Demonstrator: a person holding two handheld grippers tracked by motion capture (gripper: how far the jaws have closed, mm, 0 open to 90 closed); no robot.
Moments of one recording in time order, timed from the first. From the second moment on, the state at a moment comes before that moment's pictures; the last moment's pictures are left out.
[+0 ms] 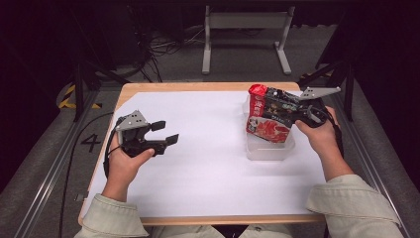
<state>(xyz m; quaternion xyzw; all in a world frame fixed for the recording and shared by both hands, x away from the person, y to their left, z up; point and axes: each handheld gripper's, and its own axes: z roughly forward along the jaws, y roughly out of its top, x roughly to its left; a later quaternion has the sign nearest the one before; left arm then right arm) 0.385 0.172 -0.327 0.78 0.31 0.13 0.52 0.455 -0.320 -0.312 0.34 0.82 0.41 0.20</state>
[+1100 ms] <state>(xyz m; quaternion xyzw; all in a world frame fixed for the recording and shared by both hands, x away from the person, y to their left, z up) 0.387 0.171 -0.331 0.79 0.31 0.13 0.52 0.448 -0.326 -0.328 0.34 0.84 0.37 0.22</state>
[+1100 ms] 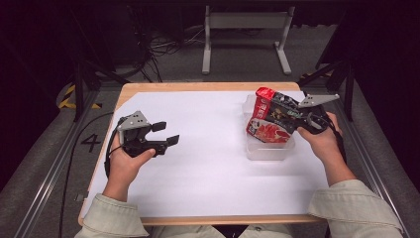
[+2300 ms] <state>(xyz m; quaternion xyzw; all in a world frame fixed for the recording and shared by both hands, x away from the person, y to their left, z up) 0.339 0.214 -0.346 0.79 0.33 0.16 0.49 0.373 -0.372 -0.313 0.33 0.78 0.47 0.24</state>
